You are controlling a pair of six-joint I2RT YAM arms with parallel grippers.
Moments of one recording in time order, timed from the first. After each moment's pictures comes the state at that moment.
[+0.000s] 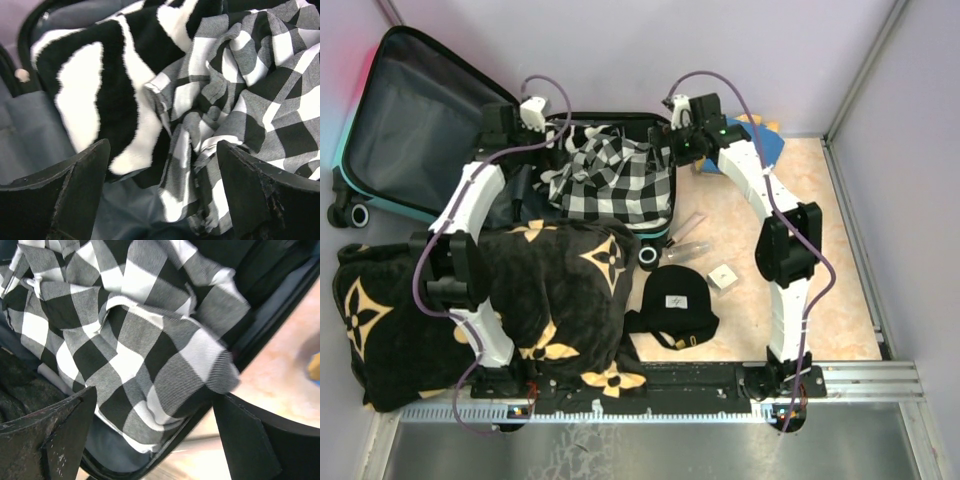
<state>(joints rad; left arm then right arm) -0.08 1.83 1.63 -0.35 0.35 0.15 0.38 2.08 1.98 -0.60 -0.41 0.08</state>
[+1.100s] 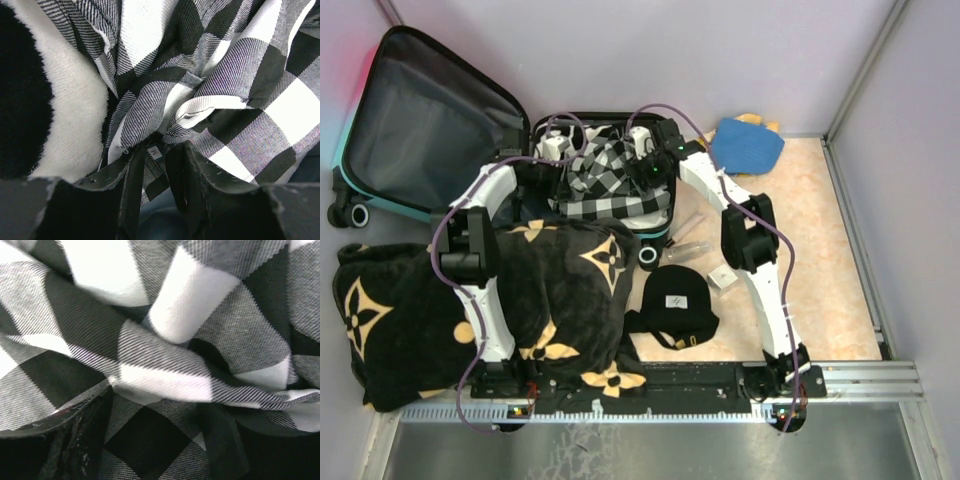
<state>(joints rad) -0.04 2.04 1.64 -0.56 0.57 0.34 0.48 2.42 2.20 -0.64 -0.37 -0.19</state>
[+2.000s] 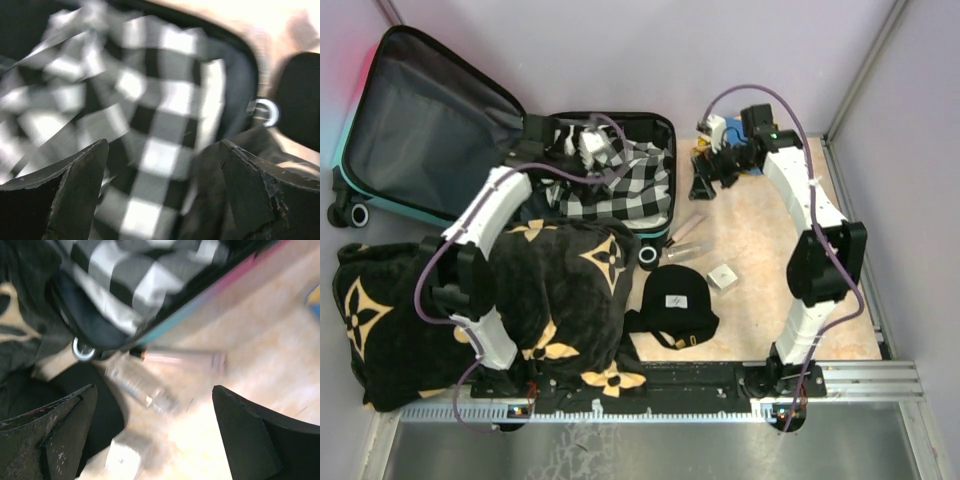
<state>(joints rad) -0.21 1.78 1.64 -0.58 0.75 0.65 0.20 1.89 1.84 -0.90 -0.68 -0.43</state>
